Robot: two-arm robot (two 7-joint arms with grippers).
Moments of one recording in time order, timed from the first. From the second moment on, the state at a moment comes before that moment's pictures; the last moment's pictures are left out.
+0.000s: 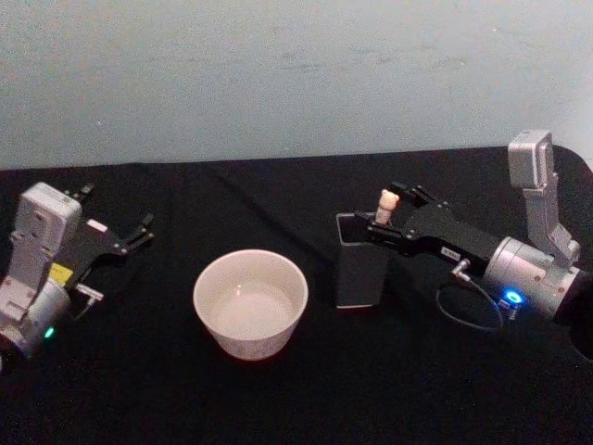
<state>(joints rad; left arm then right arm) -0.20 0.60 0.45 -1.41 -0.25 -0.12 0.03 0.34 0.47 -0.42 -1.29 0.59 -0.02 0.60</state>
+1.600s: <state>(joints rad) -0.20 0.60 0.45 -1.41 -0.25 -0.12 0.03 0.32 0.49 -0.41 -1.37 0.55 -0.07 0.58</state>
